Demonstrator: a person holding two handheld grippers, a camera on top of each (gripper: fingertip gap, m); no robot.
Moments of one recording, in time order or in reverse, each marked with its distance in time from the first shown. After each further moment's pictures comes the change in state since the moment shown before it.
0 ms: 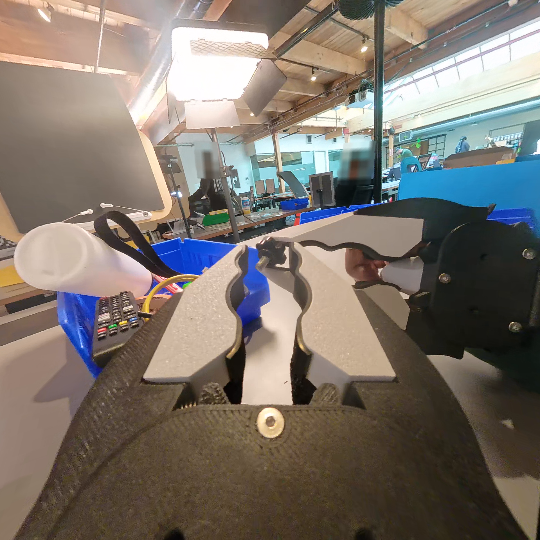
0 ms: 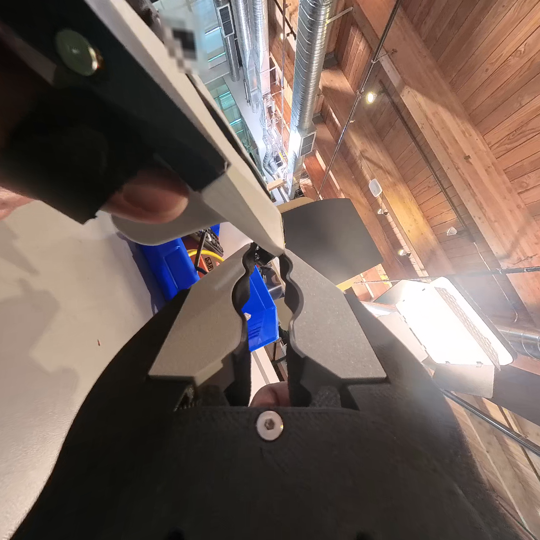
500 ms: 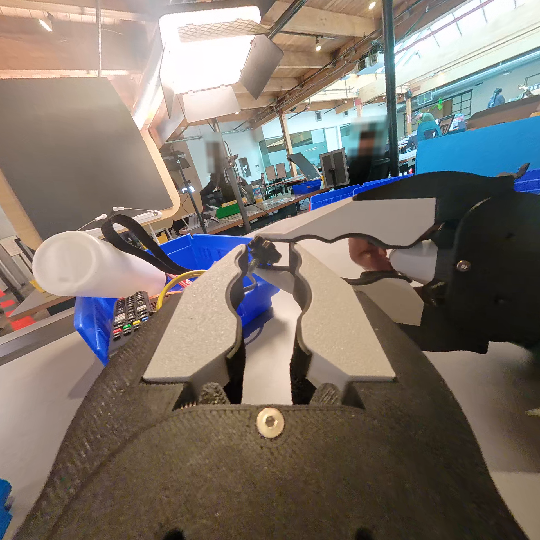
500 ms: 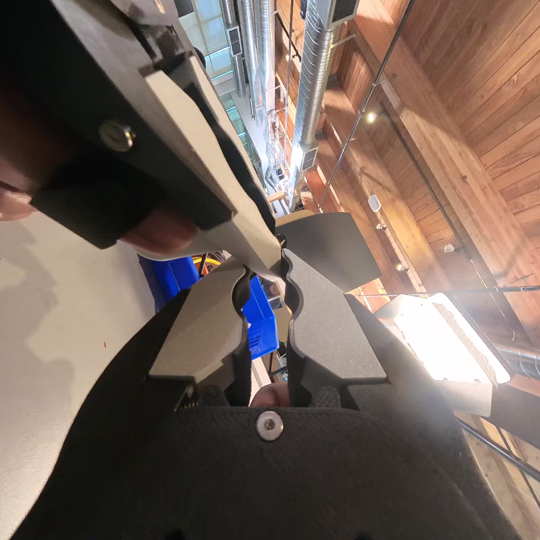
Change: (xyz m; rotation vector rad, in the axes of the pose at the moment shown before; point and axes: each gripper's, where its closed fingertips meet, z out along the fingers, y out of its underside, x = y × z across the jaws) left arm 0.004 0.008 0.003 -0.056 -0.024 0.110; right arm -0.004 -0.009 -0.002 0.045 -0.013 -0.032
